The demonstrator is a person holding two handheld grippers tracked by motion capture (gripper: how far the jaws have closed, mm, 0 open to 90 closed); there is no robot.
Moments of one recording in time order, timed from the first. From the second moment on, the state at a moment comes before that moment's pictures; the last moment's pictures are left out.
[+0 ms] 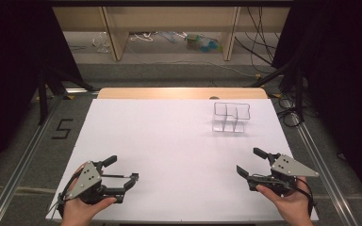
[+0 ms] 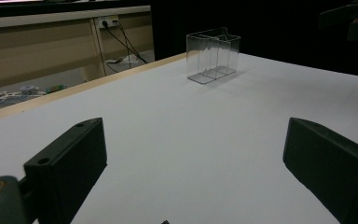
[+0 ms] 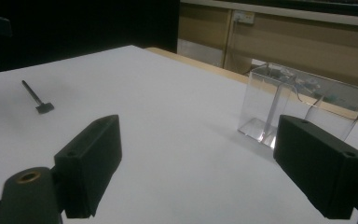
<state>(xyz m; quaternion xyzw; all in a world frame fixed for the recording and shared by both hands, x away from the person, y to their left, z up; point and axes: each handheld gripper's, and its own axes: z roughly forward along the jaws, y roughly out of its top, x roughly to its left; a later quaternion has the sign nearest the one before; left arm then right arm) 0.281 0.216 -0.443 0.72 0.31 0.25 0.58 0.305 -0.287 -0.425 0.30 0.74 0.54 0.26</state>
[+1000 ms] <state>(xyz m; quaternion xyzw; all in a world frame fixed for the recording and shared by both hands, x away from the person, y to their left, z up) 0.304 0.216 -0.429 0.73 0.27 0.26 0.57 0.305 -0.288 -0.425 0.32 0.73 0.54 0.26</state>
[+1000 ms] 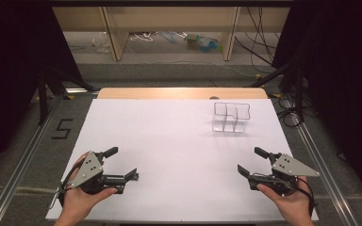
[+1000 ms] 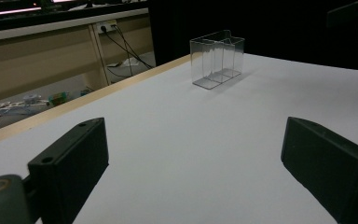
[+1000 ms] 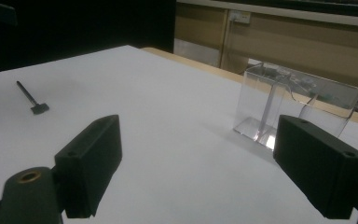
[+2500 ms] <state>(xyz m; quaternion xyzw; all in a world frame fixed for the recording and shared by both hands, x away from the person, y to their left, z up) 0.360 0.220 -0.425 0.90 0.17 0.19 0.35 0.308 -0.287 -0.427 0.31 0.74 0.54 0.26</state>
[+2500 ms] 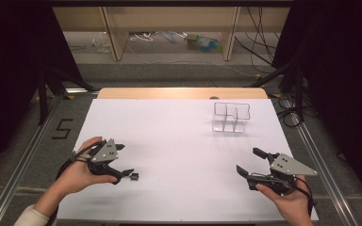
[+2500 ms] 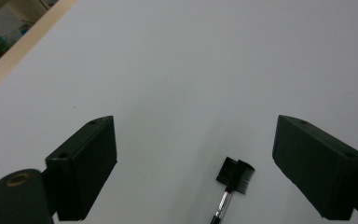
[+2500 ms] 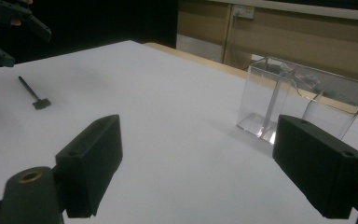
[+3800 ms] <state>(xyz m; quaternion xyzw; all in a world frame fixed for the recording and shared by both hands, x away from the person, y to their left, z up) 0.390 0.208 -0.454 0.99 0.07 0.06 0.08 0.308 -0.286 -0.428 0.31 0.74 0.54 0.25</state>
